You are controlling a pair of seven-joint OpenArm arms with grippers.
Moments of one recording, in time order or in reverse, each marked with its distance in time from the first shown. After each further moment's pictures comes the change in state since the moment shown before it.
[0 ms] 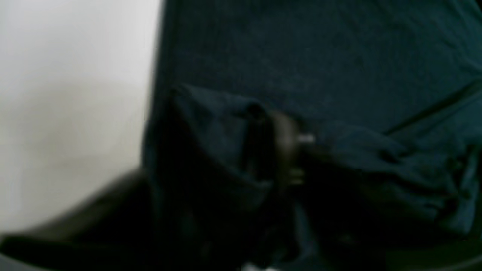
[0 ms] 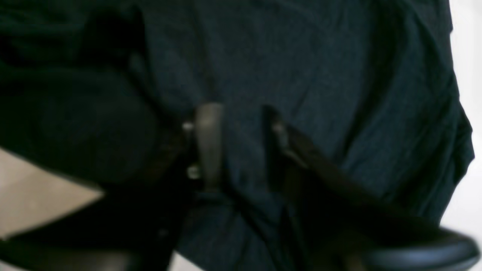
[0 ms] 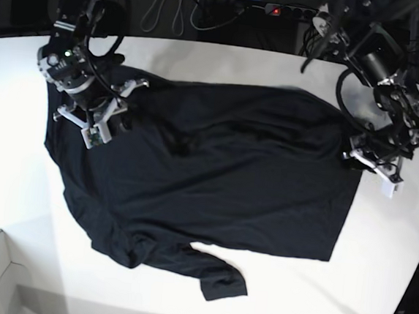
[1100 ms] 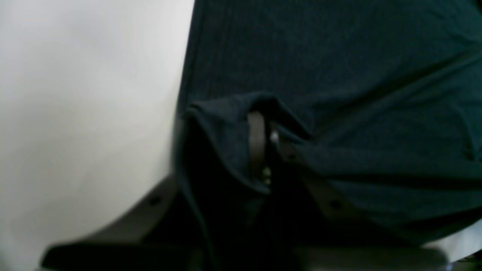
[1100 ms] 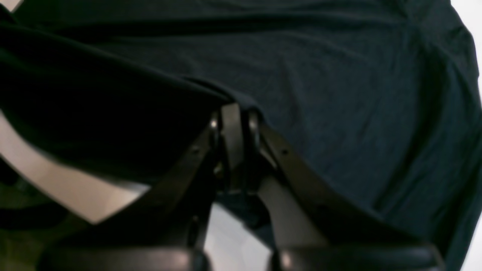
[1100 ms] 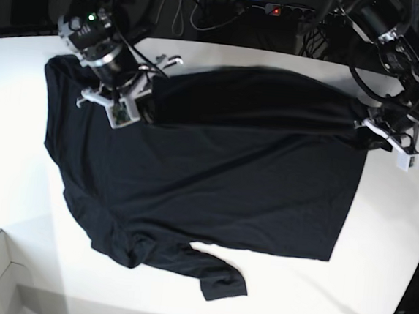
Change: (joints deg) left arm 12.8 2.3 0.0 18.0 -10.9 0.0 4.1; right arm -9.7 -7.3 -5.7 13.0 0.0 0.0 3.2
